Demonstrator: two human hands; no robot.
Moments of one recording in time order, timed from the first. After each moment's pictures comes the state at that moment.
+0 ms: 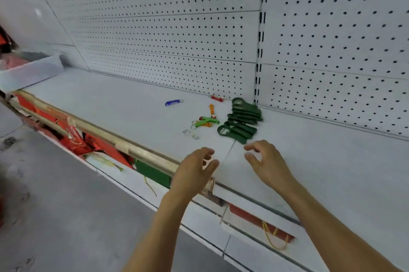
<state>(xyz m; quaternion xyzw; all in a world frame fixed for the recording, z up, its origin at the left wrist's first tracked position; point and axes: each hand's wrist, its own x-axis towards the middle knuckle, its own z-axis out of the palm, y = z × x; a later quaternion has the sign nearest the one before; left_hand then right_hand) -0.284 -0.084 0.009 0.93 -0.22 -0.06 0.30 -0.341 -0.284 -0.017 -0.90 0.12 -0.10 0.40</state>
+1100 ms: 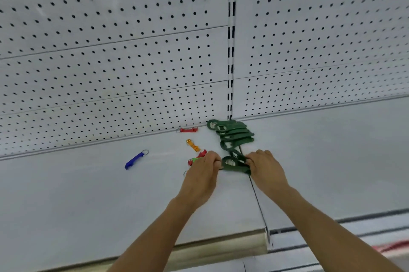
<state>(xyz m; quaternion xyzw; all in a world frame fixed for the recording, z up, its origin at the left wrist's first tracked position) -0.071 -0.109 -0.019 0.76 -0.56 -0.13 0.29 -0.217 -0.233 -0.030 -0.88 0.43 -0.08 0.16</state>
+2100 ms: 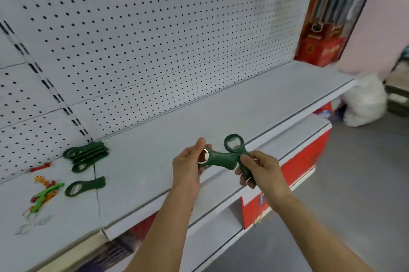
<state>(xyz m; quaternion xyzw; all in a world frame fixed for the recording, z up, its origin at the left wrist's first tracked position) -0.450 -0.213 0.050 0.56 -0.19 -0.52 0.61 -0.615 -0.211 0.041 -0.50 0.51 -0.43 0.54</state>
